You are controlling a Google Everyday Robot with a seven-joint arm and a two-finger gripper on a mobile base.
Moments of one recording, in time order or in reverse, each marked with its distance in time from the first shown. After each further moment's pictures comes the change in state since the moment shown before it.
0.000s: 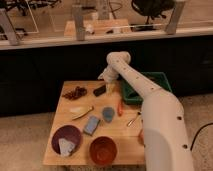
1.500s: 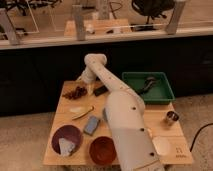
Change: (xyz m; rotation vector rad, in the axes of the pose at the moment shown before) arm -0.089 -0.064 0.094 -0.075 -0.081 -0.309
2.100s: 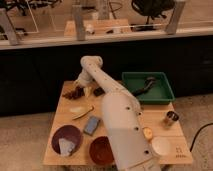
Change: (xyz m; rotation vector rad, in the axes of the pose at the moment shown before) arm -0.023 -0.005 0.022 -0.038 -0.051 -0.037
